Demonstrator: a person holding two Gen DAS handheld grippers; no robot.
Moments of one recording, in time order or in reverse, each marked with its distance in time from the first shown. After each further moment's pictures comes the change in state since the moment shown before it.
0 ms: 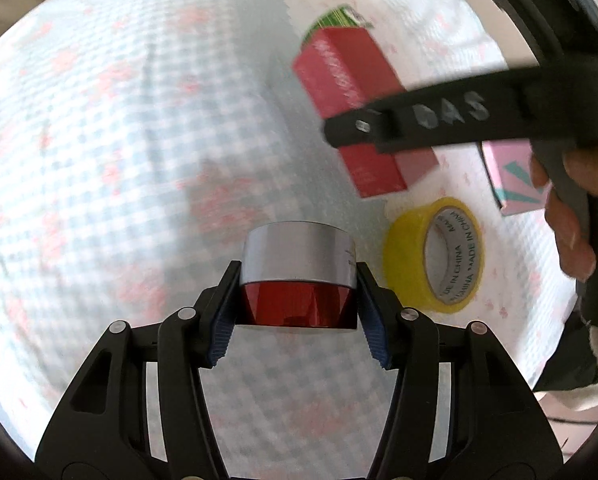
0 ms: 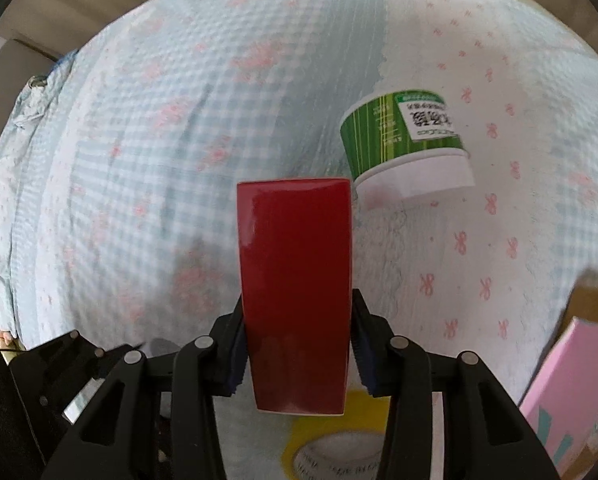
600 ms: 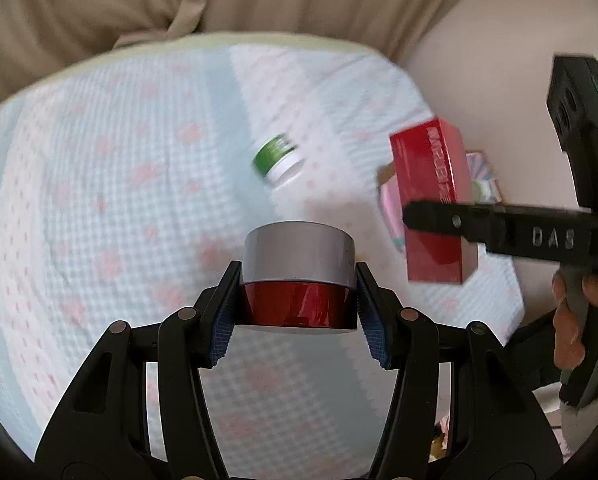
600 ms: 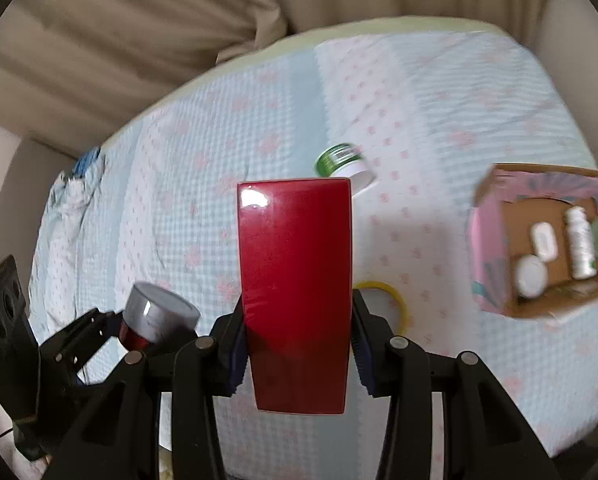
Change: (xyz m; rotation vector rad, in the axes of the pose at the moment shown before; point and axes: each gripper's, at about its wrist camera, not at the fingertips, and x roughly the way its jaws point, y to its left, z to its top) left arm -0.193 -0.064 -0.010 0.039 -0.221 -0.062; right arm -0.198 -0.008 -0.096 0.279 -0.221 0.060
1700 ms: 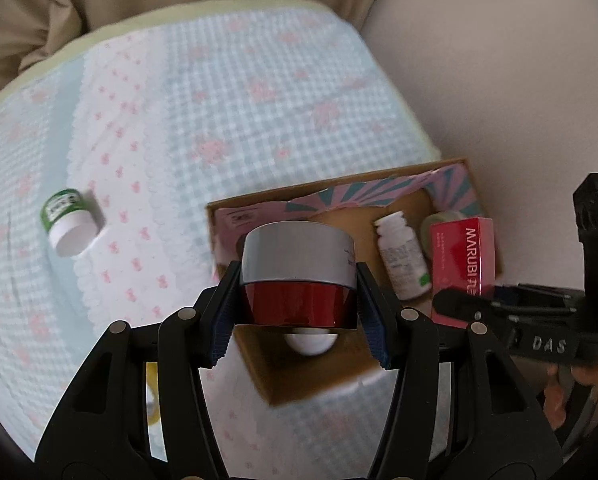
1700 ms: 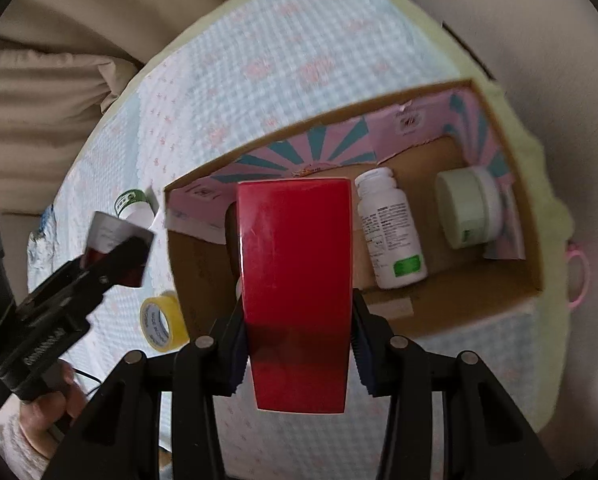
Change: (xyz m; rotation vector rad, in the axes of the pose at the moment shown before) left arm 0.243 -0.263 0.117 0.006 0.153 0.058; right arm -0.019 -0.354 0.028 0.232 0.133 0.018
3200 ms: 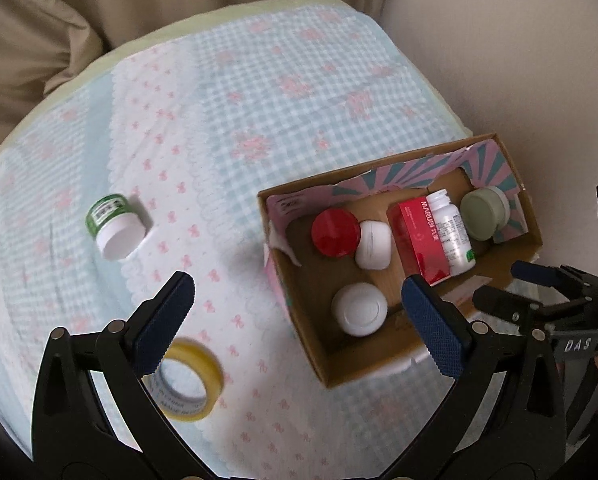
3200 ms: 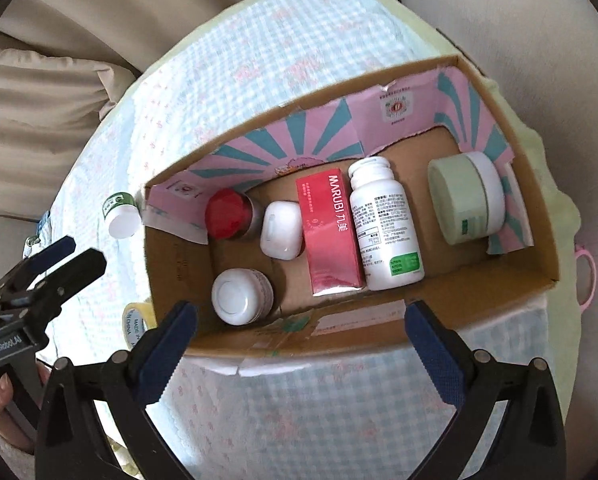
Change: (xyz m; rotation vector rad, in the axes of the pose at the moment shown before) left arm -0.029 0.015 -0.019 0.064 -0.021 0.140; right arm 0.007 -0.013 -0.025 -0.014 -0.097 -0.020
